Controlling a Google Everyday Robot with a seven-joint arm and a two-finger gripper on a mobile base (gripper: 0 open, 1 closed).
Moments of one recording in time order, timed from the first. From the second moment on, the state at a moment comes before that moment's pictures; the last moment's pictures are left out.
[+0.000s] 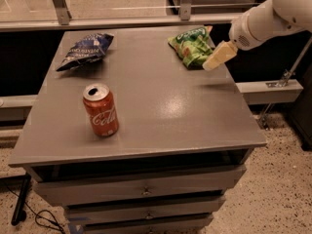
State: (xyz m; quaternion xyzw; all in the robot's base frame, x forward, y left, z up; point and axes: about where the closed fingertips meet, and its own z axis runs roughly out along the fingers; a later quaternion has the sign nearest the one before) arm 0.713 -0.204 0.902 -0.47 0.79 -0.01 0.39
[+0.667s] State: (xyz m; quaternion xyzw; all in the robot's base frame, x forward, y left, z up) arm 0.768 -0.205 0.879 -0.35 0.83 0.07 0.43
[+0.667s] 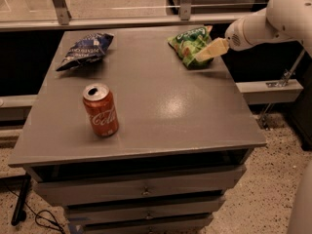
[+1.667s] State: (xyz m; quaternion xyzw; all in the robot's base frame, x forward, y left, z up) arm 0.748 -0.190 0.879 -0.32 0.84 0.16 0.42
